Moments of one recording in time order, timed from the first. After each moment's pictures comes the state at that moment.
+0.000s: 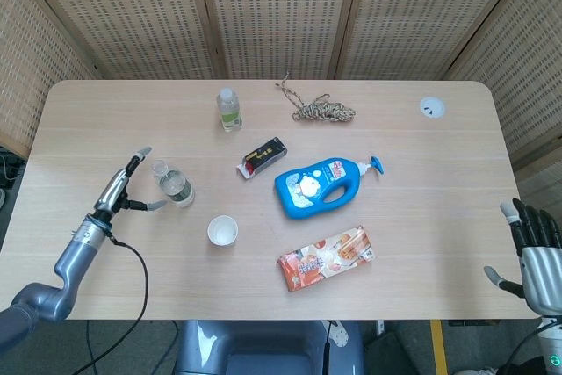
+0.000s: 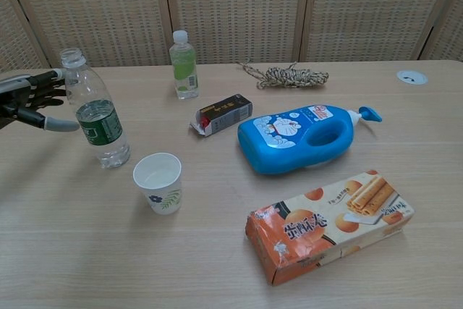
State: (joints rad) left arm -0.58 -1.62 -0.15 -0.88 1.45 0.89 -1.04; right arm 0.04 -1.07 0.08 -1.64 -1.52 1.54 -0.06
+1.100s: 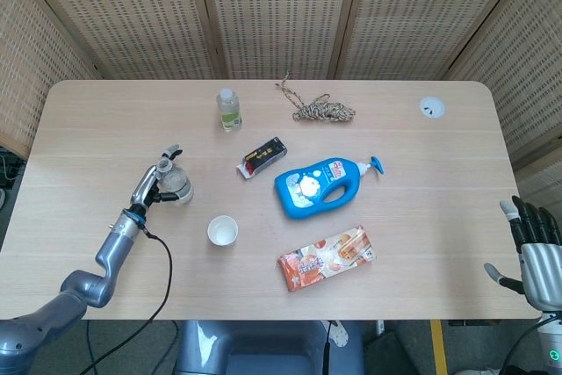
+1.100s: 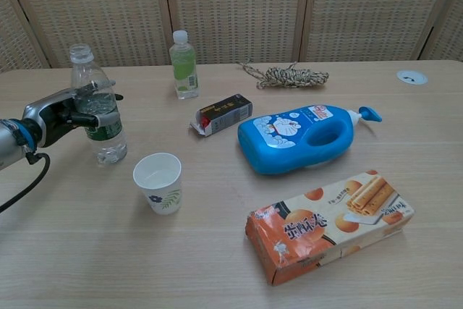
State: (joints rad) left arm -0.69 -1.86 -0.15 -0.60 1.43 0.85 -1.32; right arm 0.05 -1.08 0.08 -1.61 -1.51 1.52 -0.04
